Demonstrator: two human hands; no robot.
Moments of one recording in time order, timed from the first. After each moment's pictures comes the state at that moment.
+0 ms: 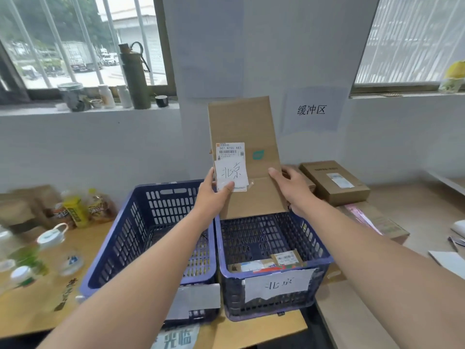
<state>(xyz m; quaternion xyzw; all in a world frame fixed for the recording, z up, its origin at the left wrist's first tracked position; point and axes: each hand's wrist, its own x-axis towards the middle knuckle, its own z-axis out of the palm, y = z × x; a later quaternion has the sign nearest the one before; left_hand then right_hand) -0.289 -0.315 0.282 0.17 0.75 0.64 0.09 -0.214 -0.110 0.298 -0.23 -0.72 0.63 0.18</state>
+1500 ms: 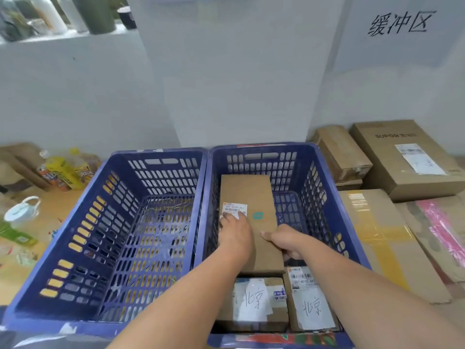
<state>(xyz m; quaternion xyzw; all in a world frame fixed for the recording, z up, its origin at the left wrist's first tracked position) -0.377 -0.169 0.081 0.13 0.96 -0.07 0.23 -0.351 -0.025 0.034 -0.32 -0.69 0.58 -0.29</state>
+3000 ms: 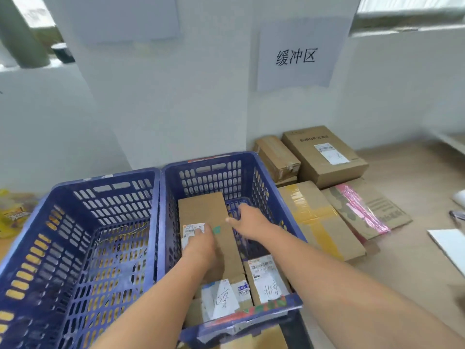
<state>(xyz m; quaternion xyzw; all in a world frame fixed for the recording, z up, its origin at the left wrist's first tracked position) -0.340 -0.172 0.105 0.17 0.95 0.04 0.27 -0.312 -0.025 0.128 -0.23 -0.91 0.33 -0.12</state>
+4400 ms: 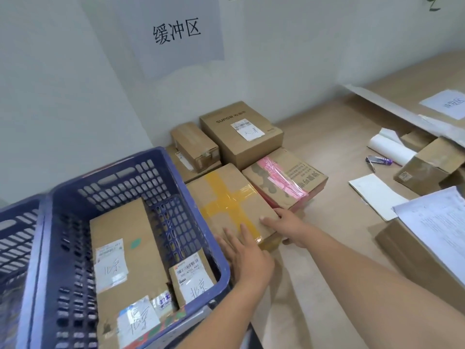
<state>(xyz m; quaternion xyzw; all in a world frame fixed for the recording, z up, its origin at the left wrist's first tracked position) -0.131 0.055 0.072 0.22 0.93 0.16 0.25 -0.105 0.206 0.050 -0.45 -0.69 0.56 -0.06</state>
